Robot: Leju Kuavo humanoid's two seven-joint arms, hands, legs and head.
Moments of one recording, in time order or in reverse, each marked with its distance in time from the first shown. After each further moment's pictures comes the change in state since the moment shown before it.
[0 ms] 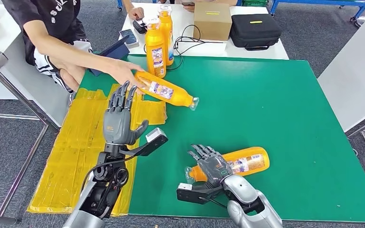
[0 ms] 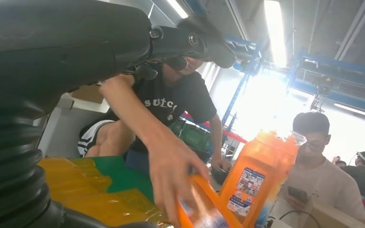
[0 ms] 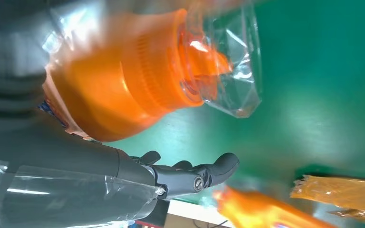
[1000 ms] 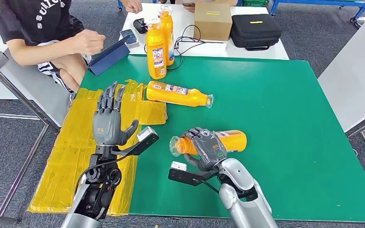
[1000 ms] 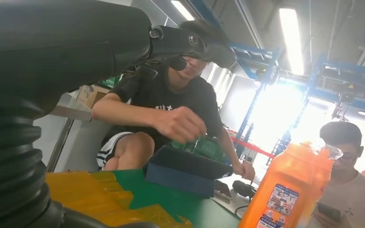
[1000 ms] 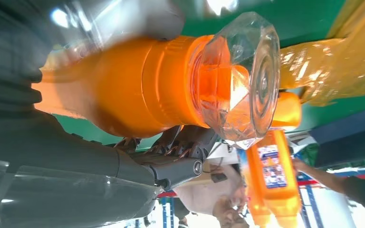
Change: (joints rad) left arm 0.031 0.000 0.094 -0.050 -0.062 0.001 -0.006; right arm -0.053 0.144 -0.118 -0.057 -0.032 -0.083 -0.125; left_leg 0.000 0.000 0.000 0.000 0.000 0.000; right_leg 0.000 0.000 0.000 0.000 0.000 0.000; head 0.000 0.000
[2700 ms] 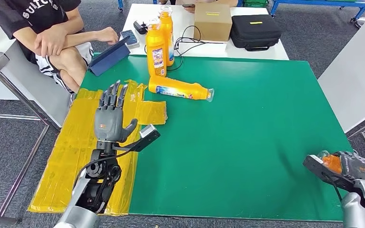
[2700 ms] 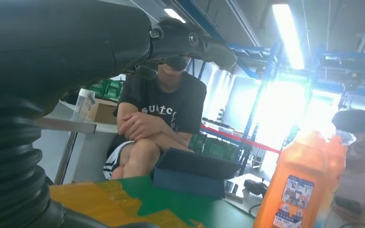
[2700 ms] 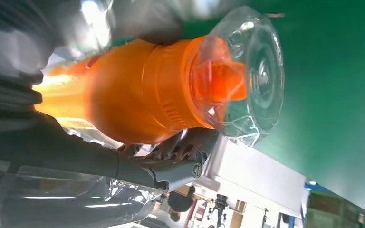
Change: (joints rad) left arm -0.054 0.016 0.006 0.081 -0.094 0.000 0.060; right arm -0.112 -0.423 -0.959 0.538 0.344 -0.106 -0.076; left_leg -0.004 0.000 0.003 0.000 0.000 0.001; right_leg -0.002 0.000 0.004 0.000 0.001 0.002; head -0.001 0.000
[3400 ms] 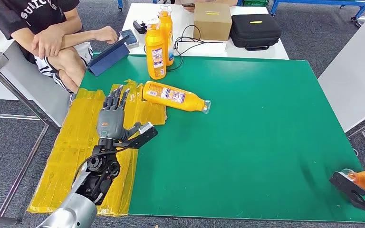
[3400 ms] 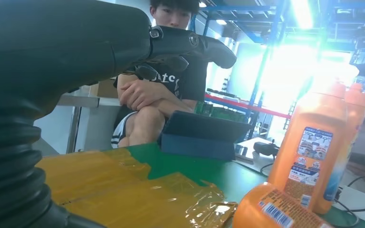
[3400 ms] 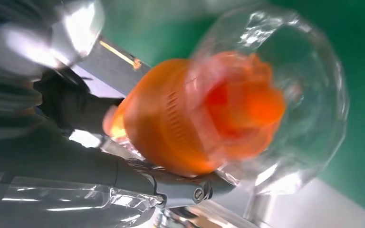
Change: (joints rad) left arm -0.119 0.042 -0.009 0.256 0.093 -0.001 0.000; right arm 0.162 -0.088 -0.101 -0.113 -0.082 0.212 0.040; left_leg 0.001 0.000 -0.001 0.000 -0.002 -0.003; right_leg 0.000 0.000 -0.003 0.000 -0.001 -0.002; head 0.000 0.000
